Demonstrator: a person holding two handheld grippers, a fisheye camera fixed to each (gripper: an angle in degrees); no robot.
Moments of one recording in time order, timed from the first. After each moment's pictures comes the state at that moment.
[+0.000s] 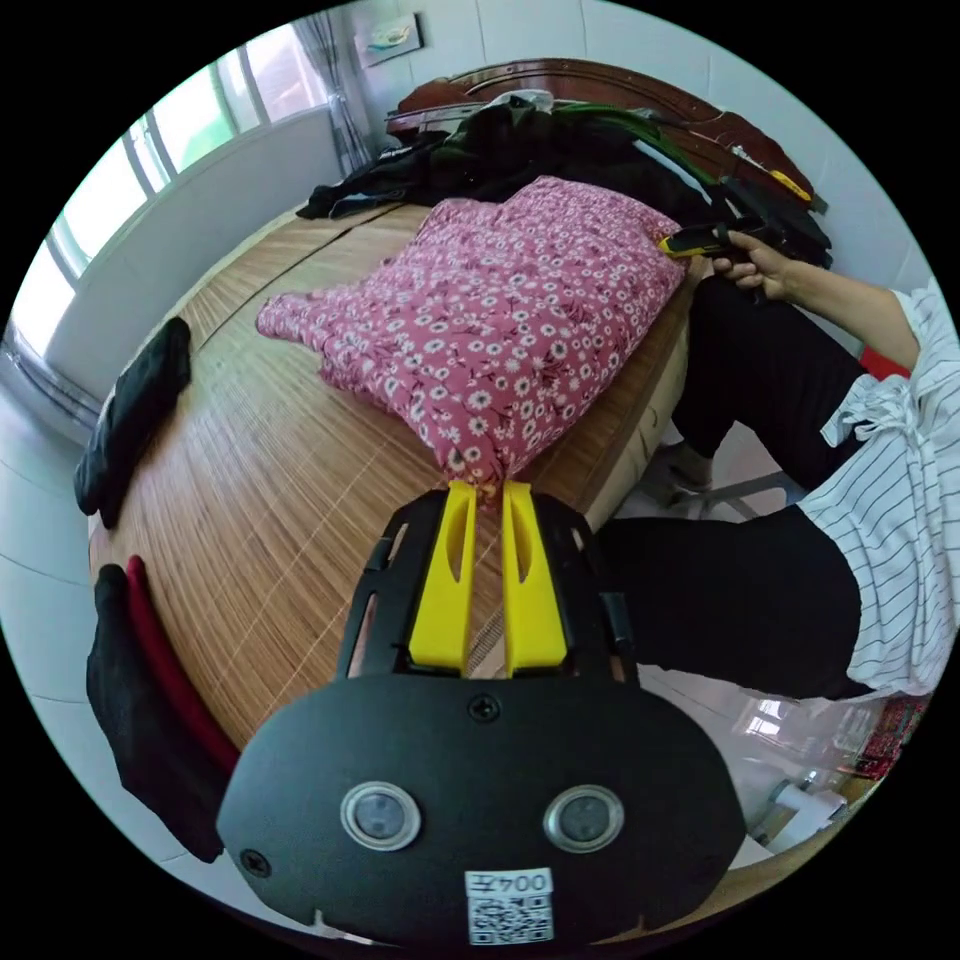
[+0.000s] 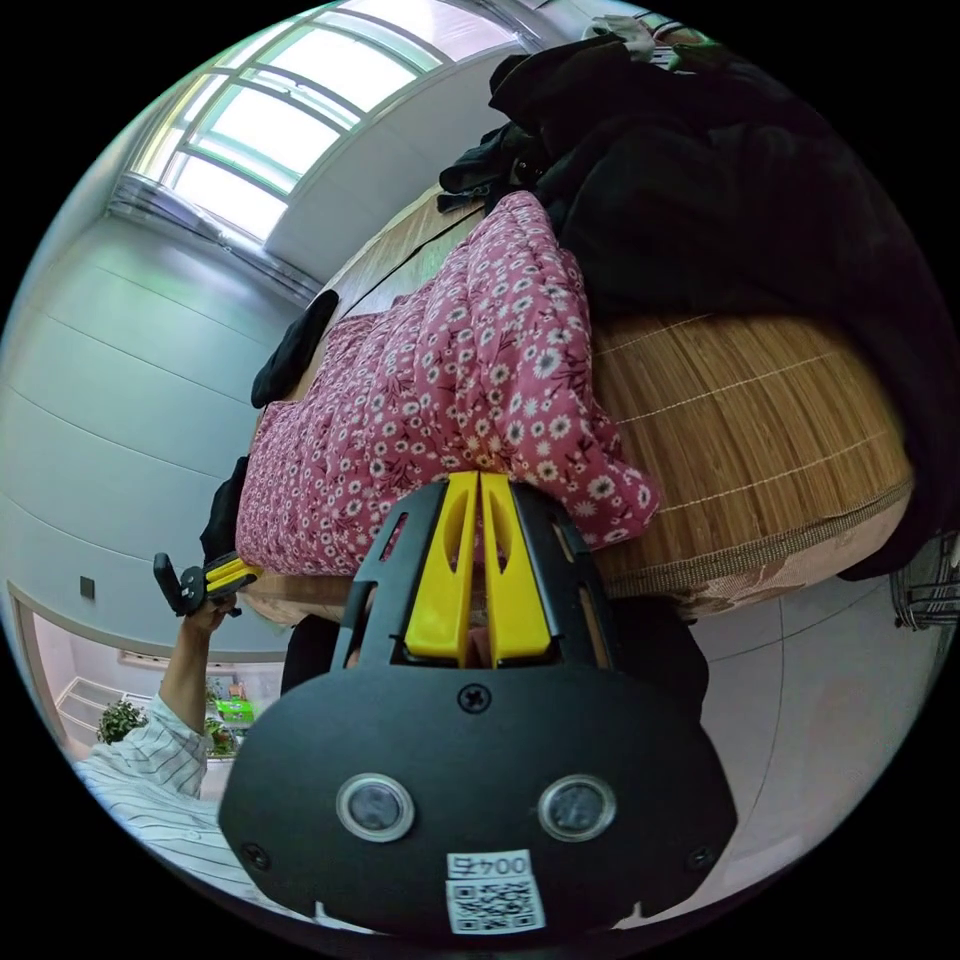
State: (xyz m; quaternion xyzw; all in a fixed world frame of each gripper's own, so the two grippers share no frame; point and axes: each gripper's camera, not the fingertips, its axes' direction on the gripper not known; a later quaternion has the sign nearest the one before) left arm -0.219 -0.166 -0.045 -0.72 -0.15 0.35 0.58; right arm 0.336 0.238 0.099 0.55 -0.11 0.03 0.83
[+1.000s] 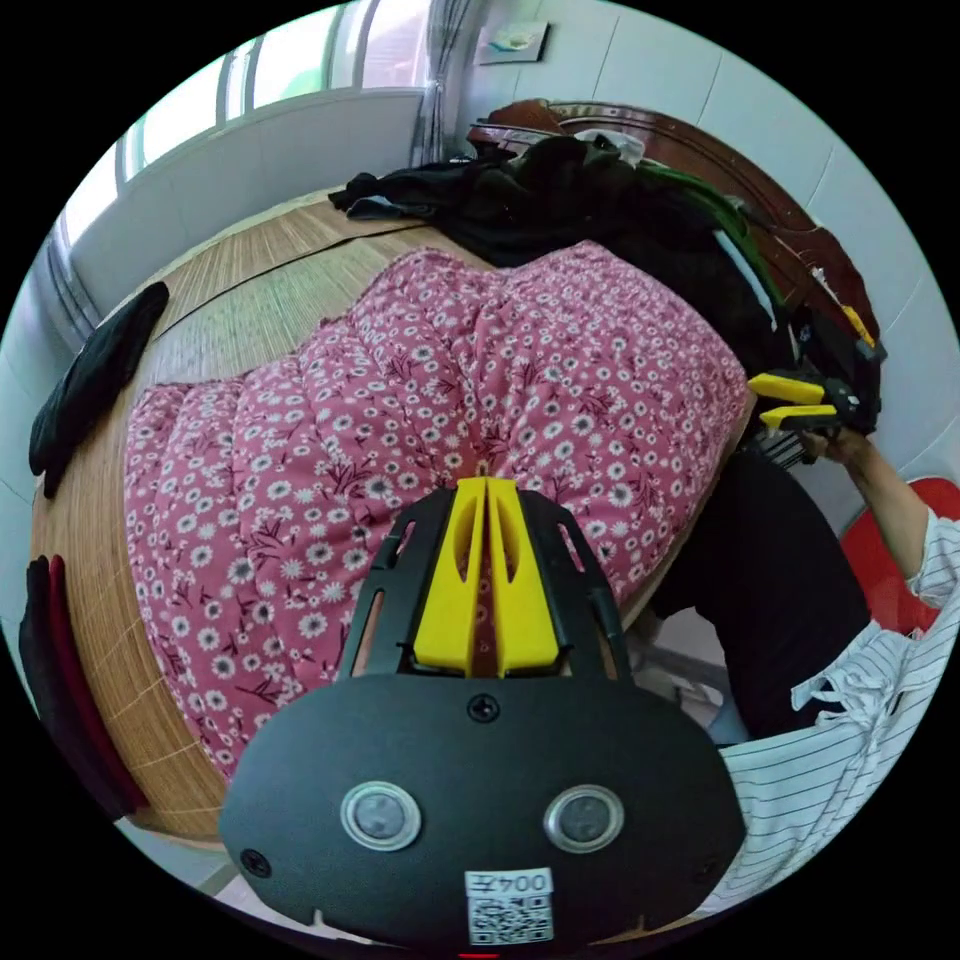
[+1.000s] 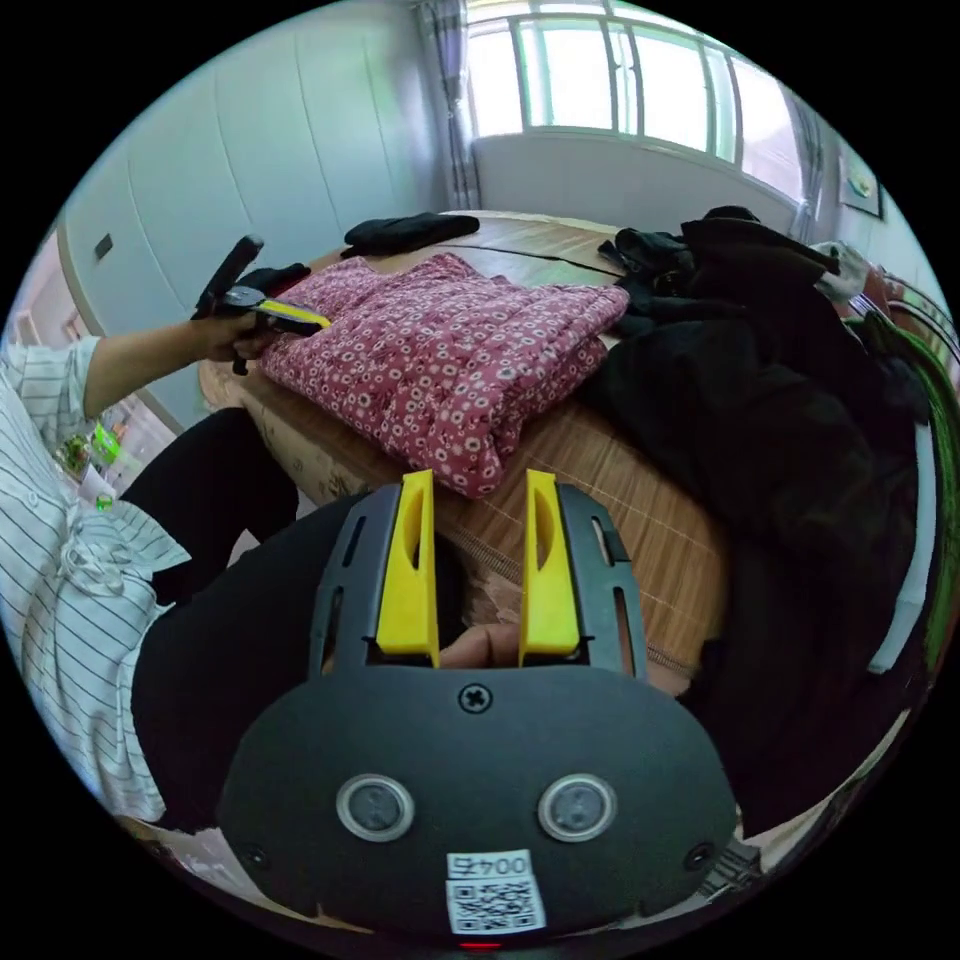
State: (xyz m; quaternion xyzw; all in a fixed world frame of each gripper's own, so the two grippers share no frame) left arm -0.235 -0.003 0.099 -0.68 -0.21 0.24 0.66; right arm 0.336 0.307 0.152 0.53 0.18 -0.25 0.79
